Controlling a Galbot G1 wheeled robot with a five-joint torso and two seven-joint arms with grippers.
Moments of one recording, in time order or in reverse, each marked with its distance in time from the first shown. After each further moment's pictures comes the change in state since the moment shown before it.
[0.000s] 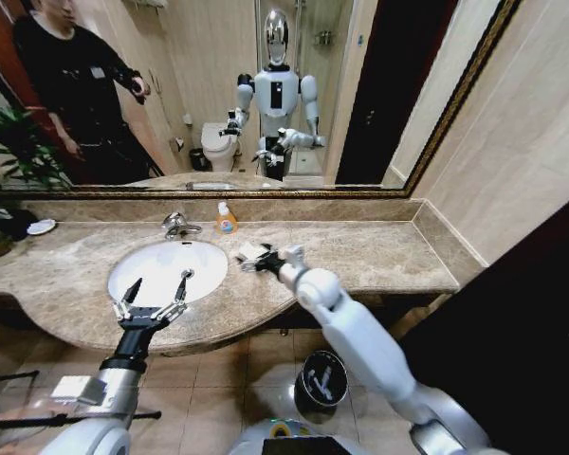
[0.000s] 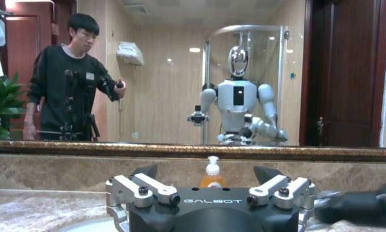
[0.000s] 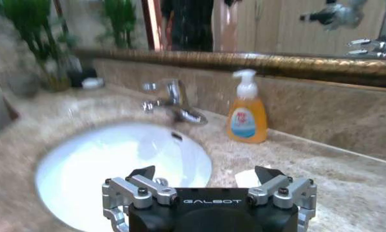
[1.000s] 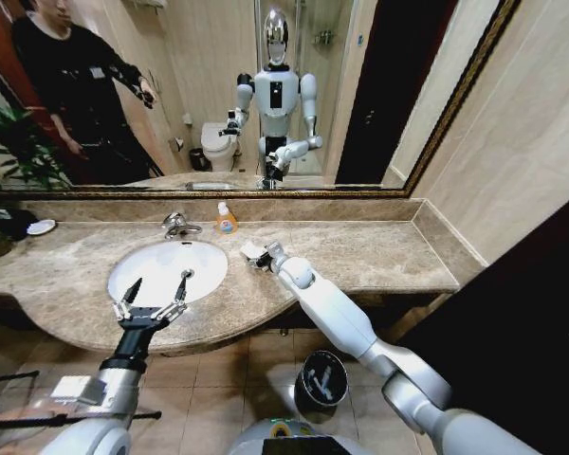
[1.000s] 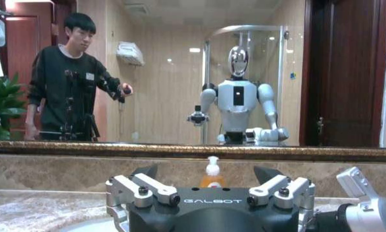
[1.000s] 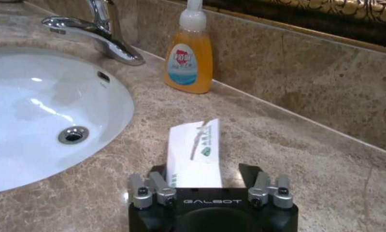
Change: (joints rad) left arm 0.000 0.000 0.000 0.000 0.000 0.000 0.000; right arm 0.146 0.034 -0.021 -0.336 -0.124 0.011 -0.010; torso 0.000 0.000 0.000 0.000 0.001
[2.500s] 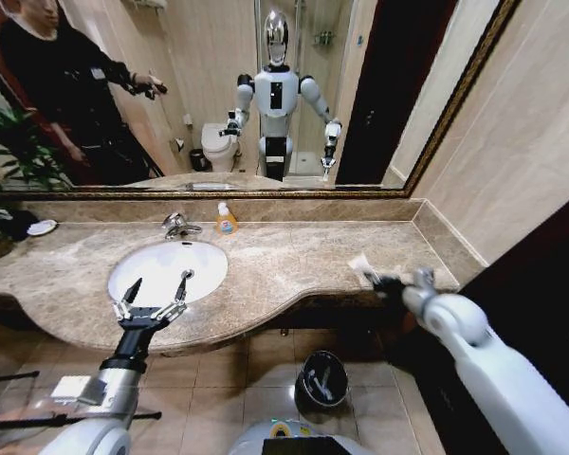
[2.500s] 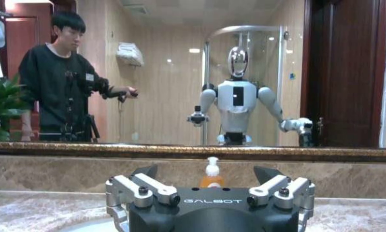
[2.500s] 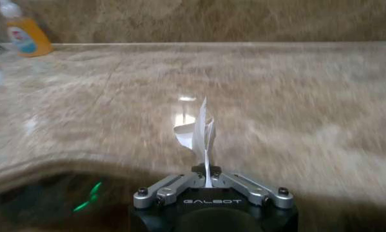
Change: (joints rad) left arm 0.000 0.000 0.000 0.000 0.000 0.000 0.000; right arm -0.968 -0.516 1.037 0.635 0.380 -0.114 -0.282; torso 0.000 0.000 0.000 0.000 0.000
